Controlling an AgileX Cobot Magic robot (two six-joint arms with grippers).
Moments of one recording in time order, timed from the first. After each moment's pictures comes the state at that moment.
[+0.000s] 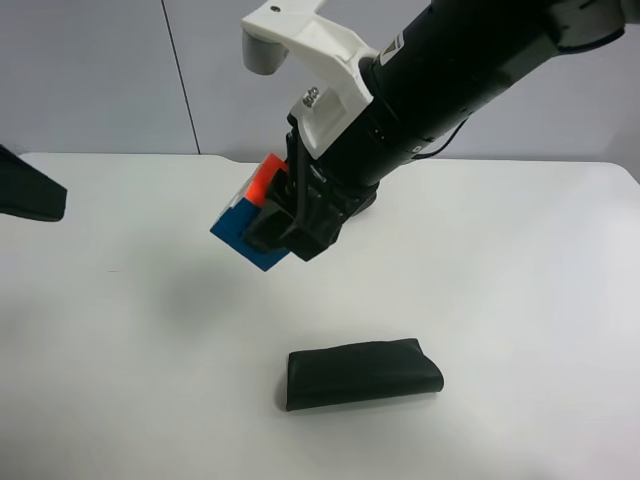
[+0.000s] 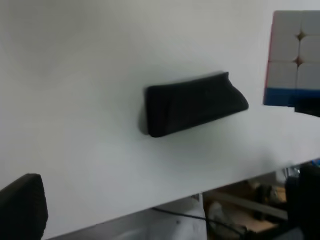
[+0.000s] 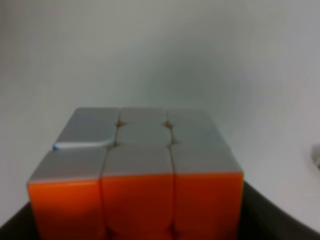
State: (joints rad) left arm -0.01 0.87 -0.82 -0.62 1.13 0.05; right arm 0.75 1.51 -1.15 0.57 0.71 -0.83
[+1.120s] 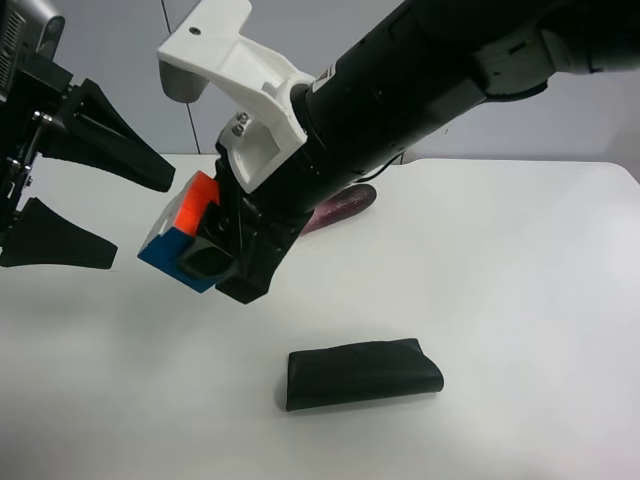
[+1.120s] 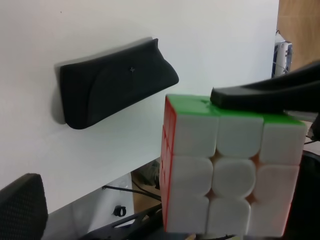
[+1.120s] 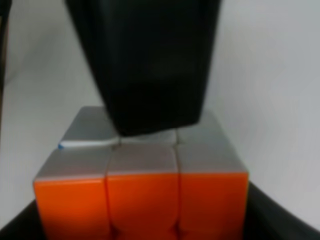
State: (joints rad) left arm -0.05 1.24 -0.84 -0.91 1.12 0.25; right arm 0.86 1.57 -1.15 0.69 0.58 -1.02
